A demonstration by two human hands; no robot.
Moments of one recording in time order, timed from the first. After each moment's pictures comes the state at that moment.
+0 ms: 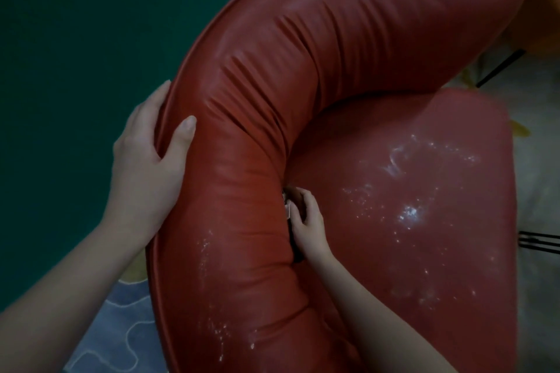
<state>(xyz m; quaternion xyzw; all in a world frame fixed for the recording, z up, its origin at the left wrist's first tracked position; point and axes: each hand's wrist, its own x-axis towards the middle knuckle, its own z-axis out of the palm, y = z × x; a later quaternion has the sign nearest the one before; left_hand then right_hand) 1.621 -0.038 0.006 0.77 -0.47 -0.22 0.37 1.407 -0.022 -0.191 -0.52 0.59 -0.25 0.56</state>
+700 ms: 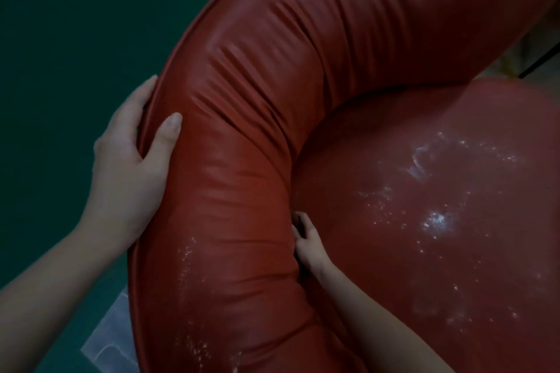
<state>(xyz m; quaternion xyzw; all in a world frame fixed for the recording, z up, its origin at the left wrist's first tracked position) 1.625 -0.038 -0.001 0.77 -0.47 -0.20 0.37 1.410 -0.004 -0.254 -0.40 0.58 -0.14 0.70</state>
